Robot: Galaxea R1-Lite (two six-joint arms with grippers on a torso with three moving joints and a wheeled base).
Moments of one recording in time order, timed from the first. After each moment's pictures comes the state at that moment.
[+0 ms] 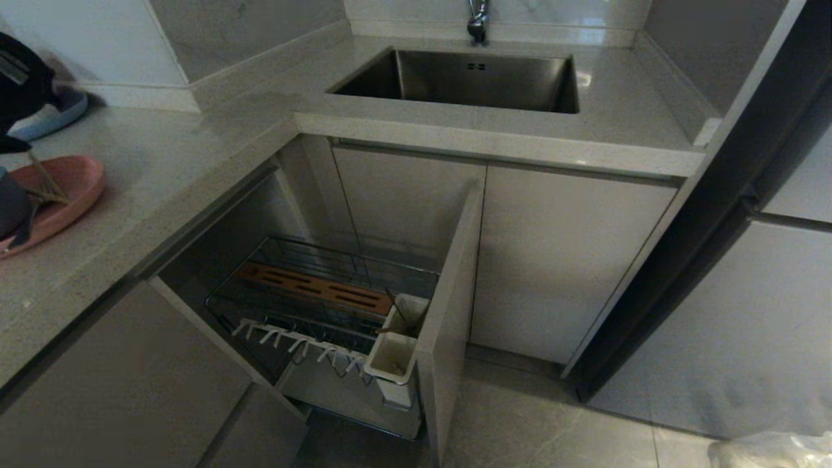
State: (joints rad) left arm -0.04 1.49 -1.85 0.69 0.47 -0.84; right arm -0.01 0.00 -0.06 0.17 0.00 0.00
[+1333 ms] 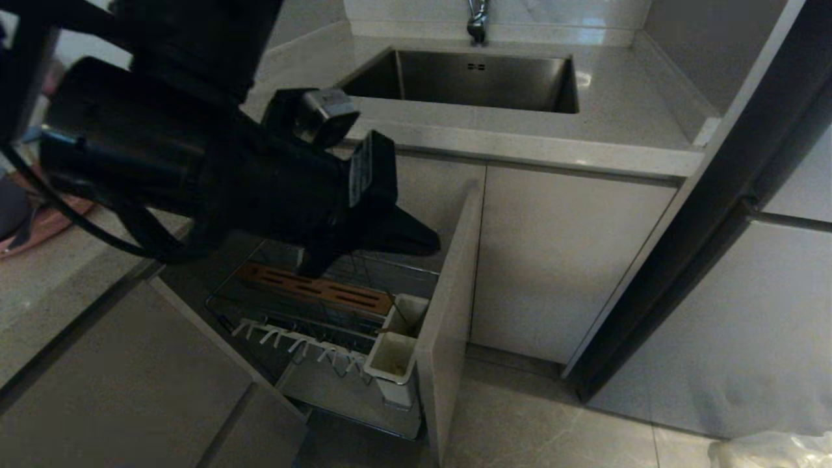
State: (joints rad) left arm -0.77 1.63 -1.73 0.69 -0.26 -0.73; right arm -0.01 0.00 -0.06 0.17 0.00 0.00
